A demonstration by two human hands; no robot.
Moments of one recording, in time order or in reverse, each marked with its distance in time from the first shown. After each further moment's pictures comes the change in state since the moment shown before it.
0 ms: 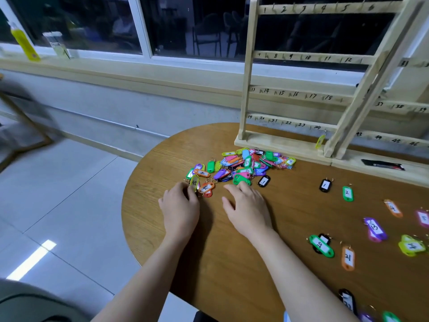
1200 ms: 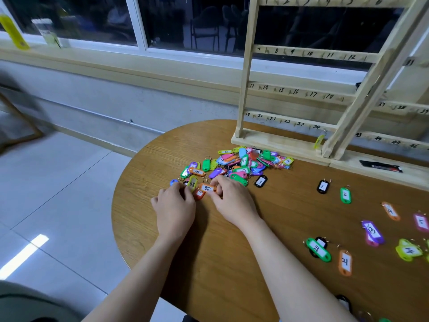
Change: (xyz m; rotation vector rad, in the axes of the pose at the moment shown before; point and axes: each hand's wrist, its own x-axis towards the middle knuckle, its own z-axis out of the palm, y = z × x) left_hand 0.003 0.001 0.007 0.106 -0.031 -0.012; right_hand 0.035 -0.005 0.009 0.205 -0.083 -0.043
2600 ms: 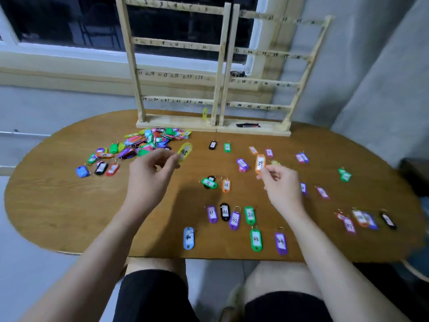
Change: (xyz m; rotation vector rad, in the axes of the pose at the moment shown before) left_hand -0.127 0.114 -0.057 -0.639 -0.376 0.549; right_hand -0.267 0.070 -0.193 0.250 0.661 0.573
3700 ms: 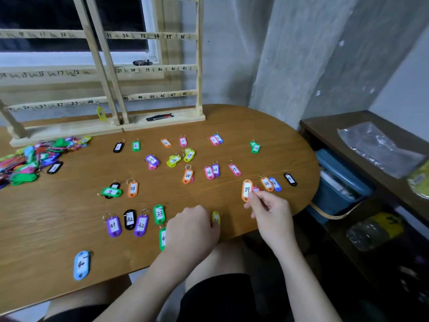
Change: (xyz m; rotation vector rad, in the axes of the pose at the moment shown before) left_hand -0.123 0.127 0.209 0.732 -0.766 0.039; right_hand -0.091 0.088 -0.148 0.006 0.222 0.228
